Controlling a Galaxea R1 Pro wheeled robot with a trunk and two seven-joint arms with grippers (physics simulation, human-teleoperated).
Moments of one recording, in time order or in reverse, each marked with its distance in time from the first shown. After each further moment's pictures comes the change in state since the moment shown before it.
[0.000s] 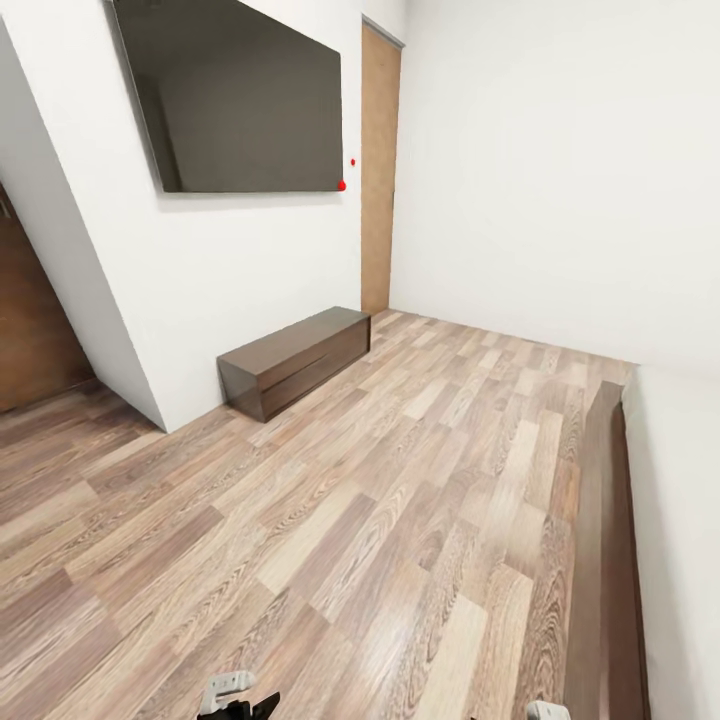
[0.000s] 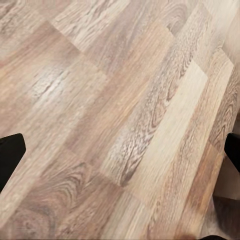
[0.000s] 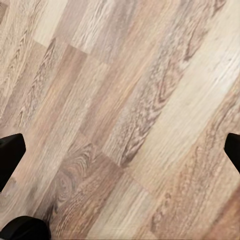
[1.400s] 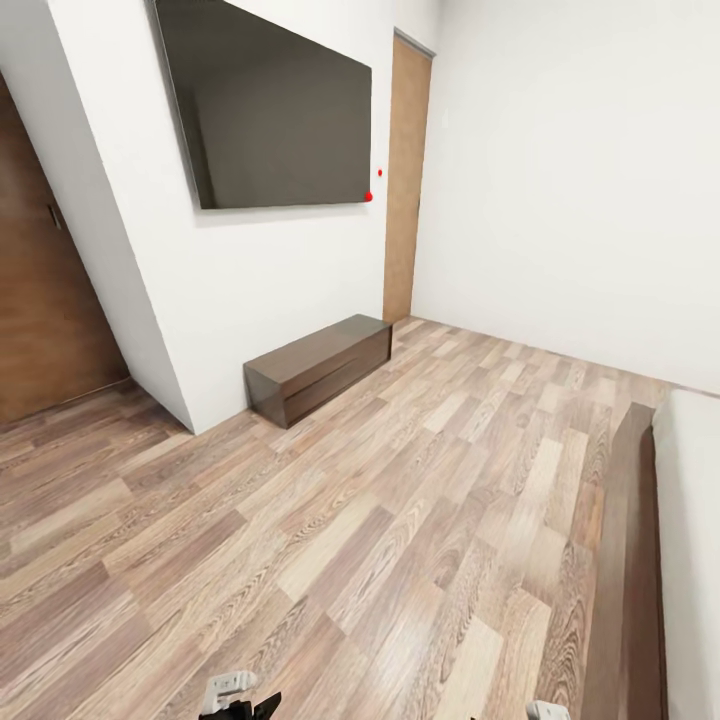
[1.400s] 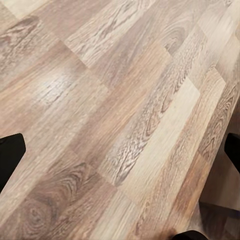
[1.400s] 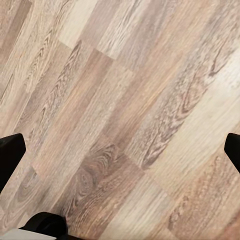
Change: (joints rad) left arm 0.000 -0.004 0.000 0.000 0.000 -0.001 0.000; right arm 0.000 0.001 0.001 0.000 0.000 0.000 0.000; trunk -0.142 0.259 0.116
